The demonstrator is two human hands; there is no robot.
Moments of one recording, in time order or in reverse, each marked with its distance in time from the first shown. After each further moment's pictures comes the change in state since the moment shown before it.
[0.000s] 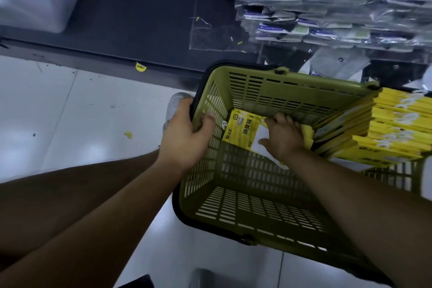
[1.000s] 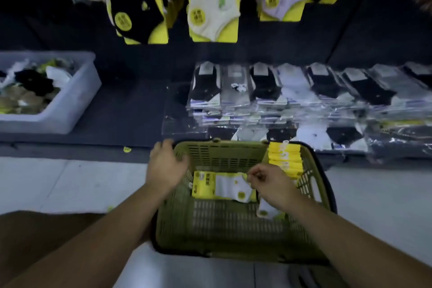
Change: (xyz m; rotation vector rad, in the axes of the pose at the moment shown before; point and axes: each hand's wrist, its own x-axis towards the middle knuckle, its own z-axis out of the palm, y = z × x) left_hand -0.028 0.109 -0.017 0.359 0.049 0.111; right_hand -0.185 0.041 -0.145 0.763 0.275 -0.022
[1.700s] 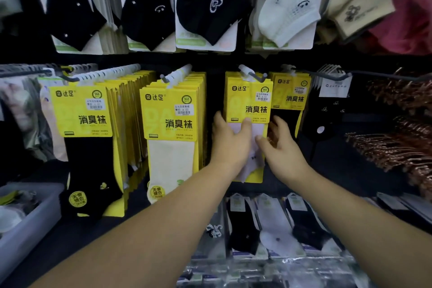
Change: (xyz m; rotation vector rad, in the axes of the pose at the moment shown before) left_hand 0.128 0.389 -0.084 -0.882 0.121 0.498; right_hand 0.170 -0.169 -0.296 0.283 0.587 -0.518
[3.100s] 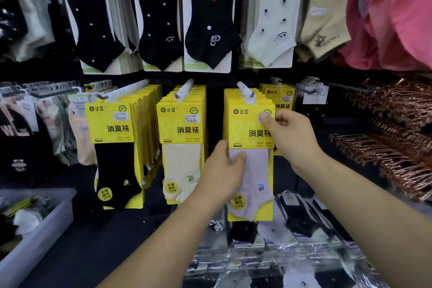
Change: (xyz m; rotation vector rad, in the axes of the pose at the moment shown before) left_hand -0.096 0.029 -0.057 0.214 -0.171 0.093; right_hand -0.034 -0.101 -0.035 0.076 0.172 0.076
